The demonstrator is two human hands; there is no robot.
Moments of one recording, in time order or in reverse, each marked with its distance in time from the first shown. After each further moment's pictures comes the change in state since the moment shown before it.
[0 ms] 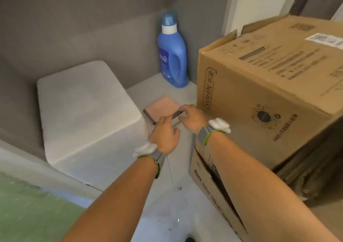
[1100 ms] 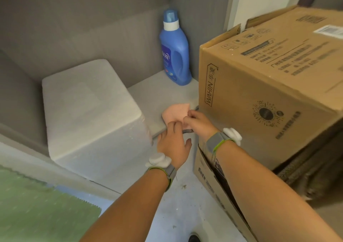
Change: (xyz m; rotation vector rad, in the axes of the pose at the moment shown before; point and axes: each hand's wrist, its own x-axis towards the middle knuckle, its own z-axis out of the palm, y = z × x) left_hand -0.034 0.006 0.038 0.214 0.147 0.055; right_hand -0.028 0.012 0.003 0.679 -0.089 0.149
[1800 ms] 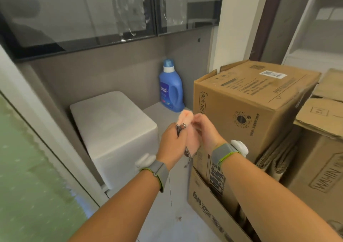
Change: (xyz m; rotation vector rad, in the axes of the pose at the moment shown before) left_hand -0.044 0.016 -0.150 -0.789 -0.043 0.095; right_hand -0.121 -0.078 0.018 0.431 0.163 -0.147
